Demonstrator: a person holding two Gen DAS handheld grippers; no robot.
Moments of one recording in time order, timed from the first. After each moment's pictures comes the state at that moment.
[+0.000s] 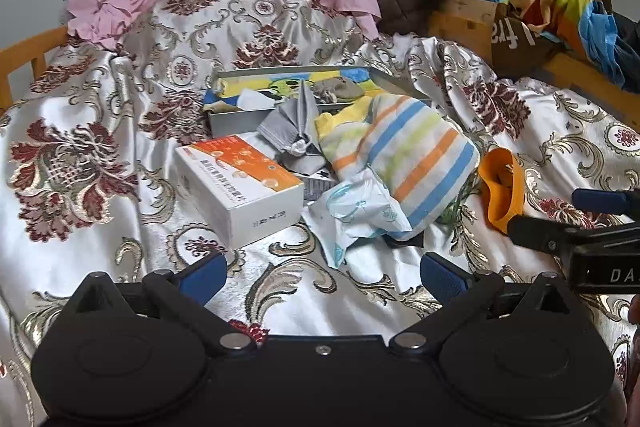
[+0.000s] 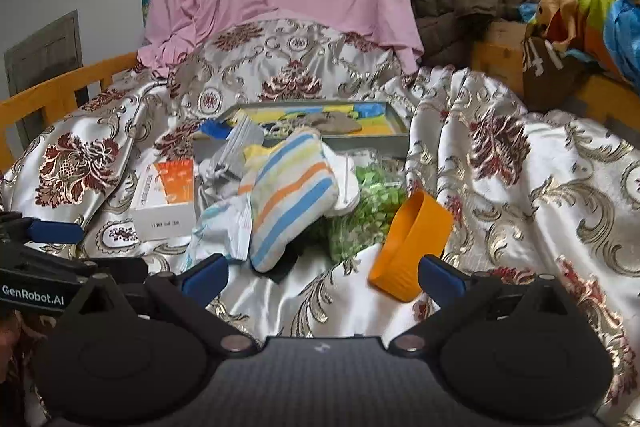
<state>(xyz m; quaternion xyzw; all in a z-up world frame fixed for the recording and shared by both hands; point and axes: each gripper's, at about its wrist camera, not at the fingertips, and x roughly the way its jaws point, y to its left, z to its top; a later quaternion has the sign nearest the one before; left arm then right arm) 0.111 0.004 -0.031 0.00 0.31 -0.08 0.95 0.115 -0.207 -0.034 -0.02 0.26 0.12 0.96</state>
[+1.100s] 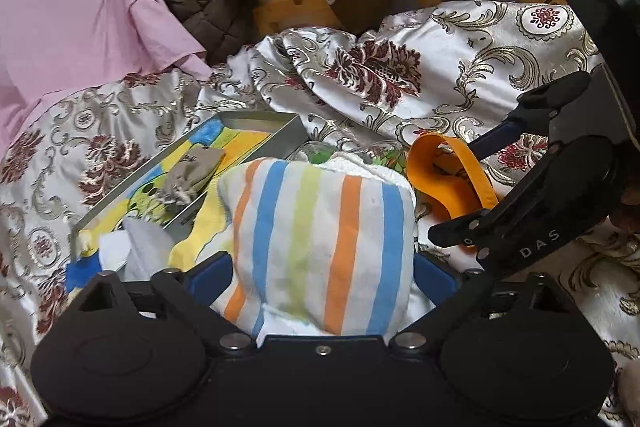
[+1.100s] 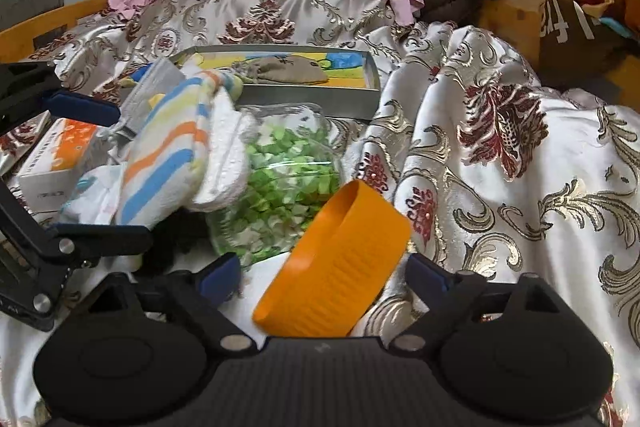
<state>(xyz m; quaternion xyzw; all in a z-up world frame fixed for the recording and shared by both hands) 0.230 -0.089 -0.040 0.24 0.25 -0.27 0.90 0.232 -0.252 -0.077 -0.06 0.32 0.10 0.94</state>
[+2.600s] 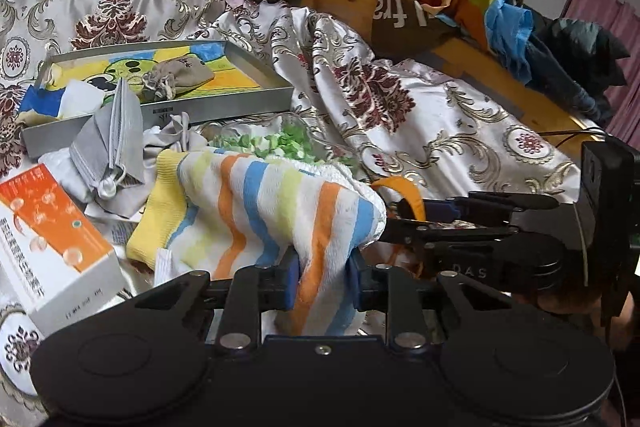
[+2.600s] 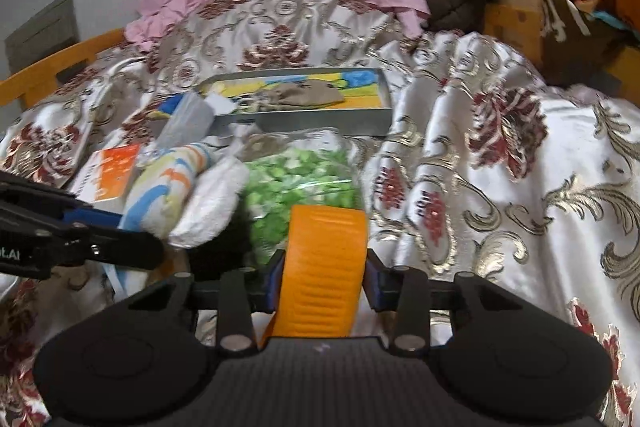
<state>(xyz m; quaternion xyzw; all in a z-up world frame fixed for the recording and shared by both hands) 0.203 -0.046 -0.029 -0.06 0.35 -0.29 0.89 0.202 -0.254 -0.050 -0.03 0.30 0.15 0.94</state>
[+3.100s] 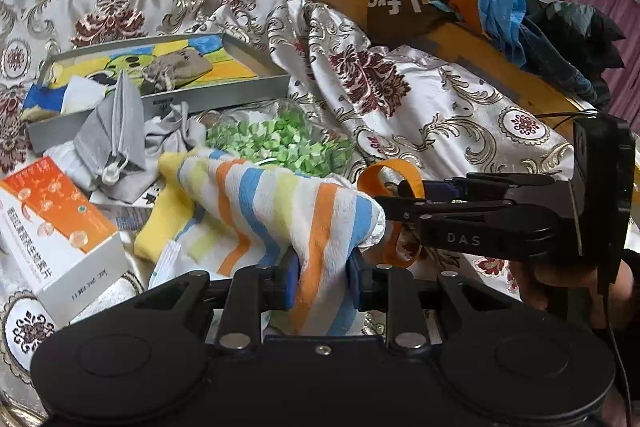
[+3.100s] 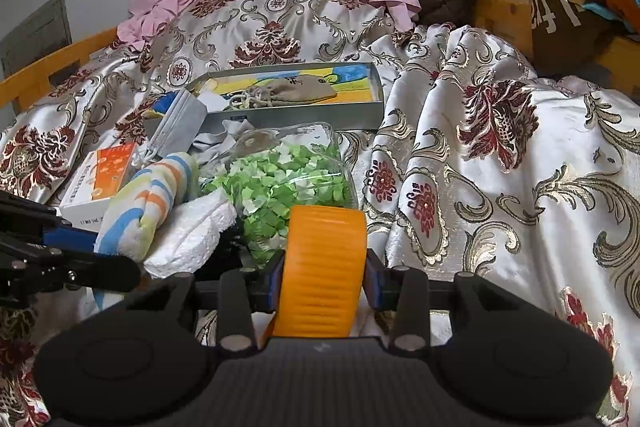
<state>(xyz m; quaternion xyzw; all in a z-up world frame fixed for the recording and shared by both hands) 0.192 -0.046 -0.027 -0.03 0.36 -0.29 0.88 0.201 -0.261 -0.051 -0.01 0.31 0.13 0.94</state>
